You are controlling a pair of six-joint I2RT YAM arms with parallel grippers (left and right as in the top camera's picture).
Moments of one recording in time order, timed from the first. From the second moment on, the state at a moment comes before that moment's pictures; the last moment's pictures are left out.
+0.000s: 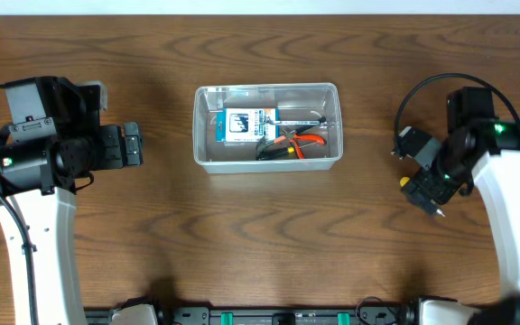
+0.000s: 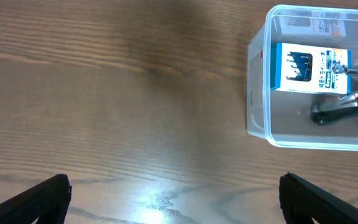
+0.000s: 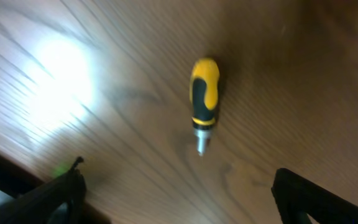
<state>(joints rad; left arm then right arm) 0.22 1.28 1.38 -1.15 0.16 0.12 -0.06 1.44 1.22 -1.26 0.02 -0.85</state>
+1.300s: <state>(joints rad) 0.22 1.28 1.38 -1.15 0.16 0.12 -0.25 1.84 1.20 -1.05 -0.03 -0.94</state>
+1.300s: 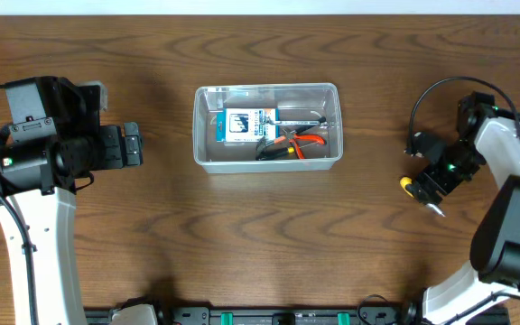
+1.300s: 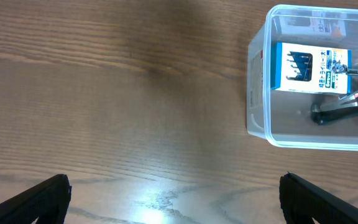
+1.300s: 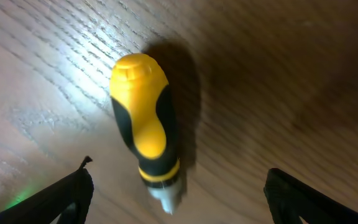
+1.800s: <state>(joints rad) 0.22 1.28 1.38 -1.15 0.16 0.12 -0.25 1.92 1.20 -1.03 -0.03 -0.93</state>
